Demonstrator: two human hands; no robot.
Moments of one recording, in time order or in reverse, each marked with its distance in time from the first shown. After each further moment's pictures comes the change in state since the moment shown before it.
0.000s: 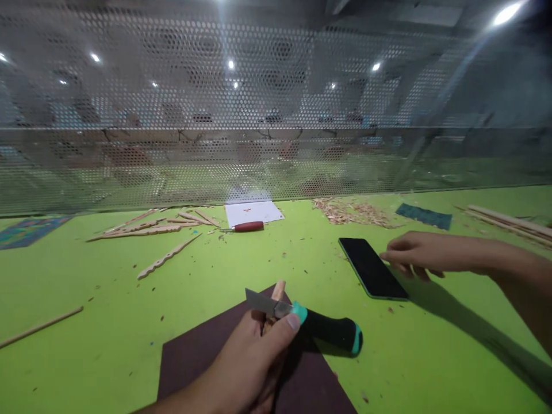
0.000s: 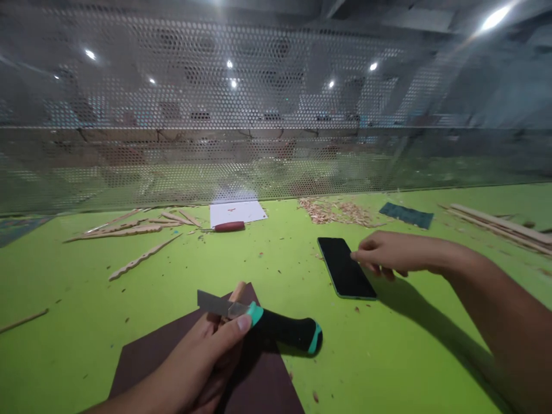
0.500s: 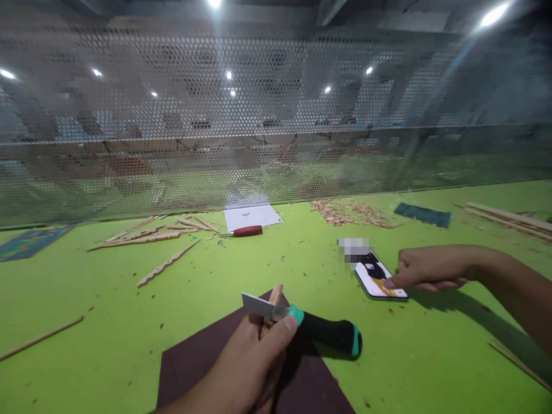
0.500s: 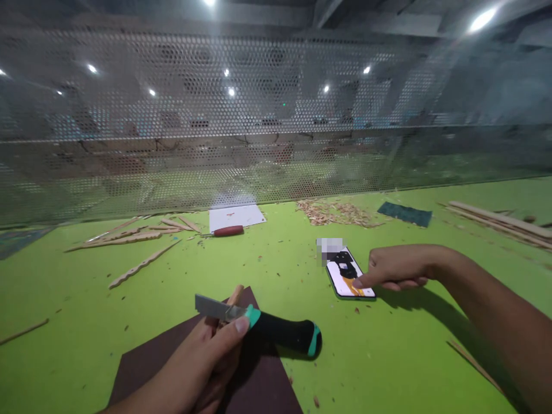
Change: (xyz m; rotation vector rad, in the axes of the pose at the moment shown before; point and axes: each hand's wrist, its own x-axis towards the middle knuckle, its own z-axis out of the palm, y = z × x) left_hand 0.006 -0.007 -0.001 0.006 0.030 0.062; right_hand -0.002 0.026 0.017 0.081 -0.177 0.020
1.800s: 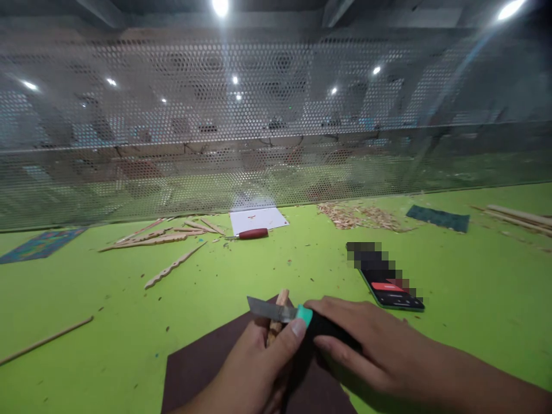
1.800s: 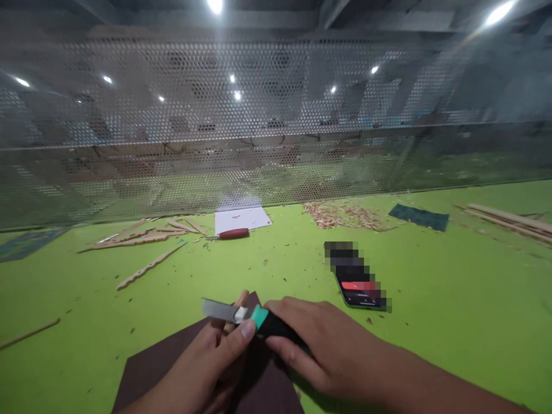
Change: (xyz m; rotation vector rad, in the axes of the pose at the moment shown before) left_hand -0.009 0.016 0.004 -0.016 -0.041 0.013; right_hand -0.022 -0.105 0.121 -0.133 0.266 -0.887
